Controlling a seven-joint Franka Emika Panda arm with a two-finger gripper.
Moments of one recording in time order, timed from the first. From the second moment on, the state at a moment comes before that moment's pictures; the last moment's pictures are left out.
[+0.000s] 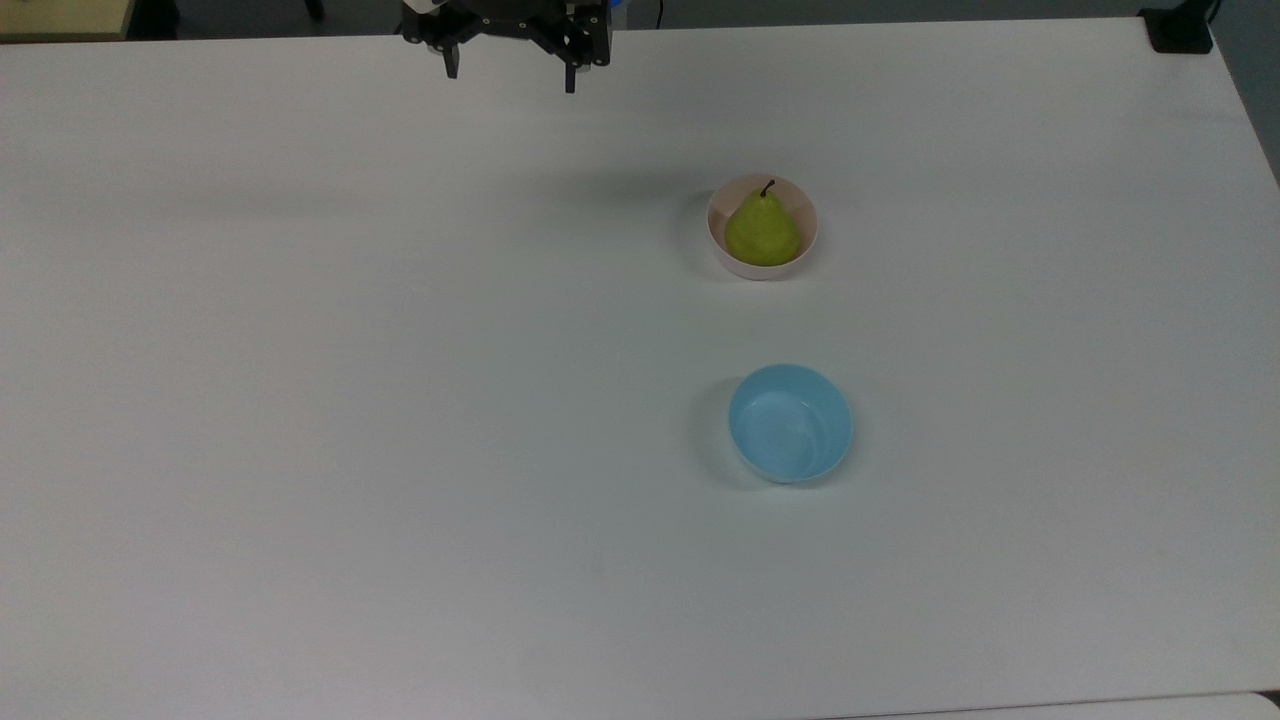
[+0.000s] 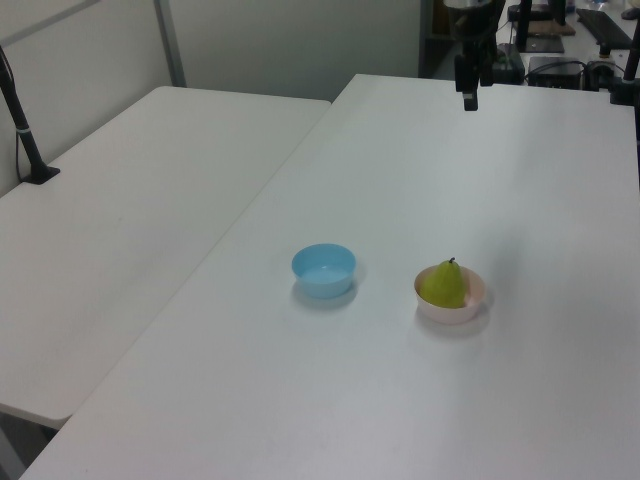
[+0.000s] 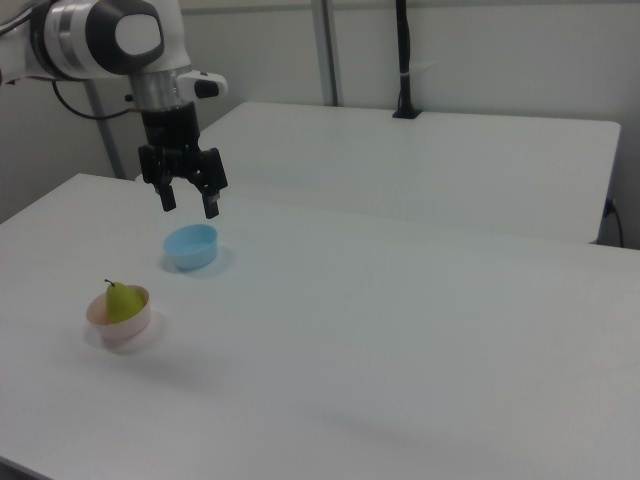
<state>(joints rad) 0.08 0.10 -0.03 -1.57 -0.08 1.52 0.10</state>
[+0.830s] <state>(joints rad) 0.32 0.25 0.00 -1.58 -0.02 1.57 0.10</state>
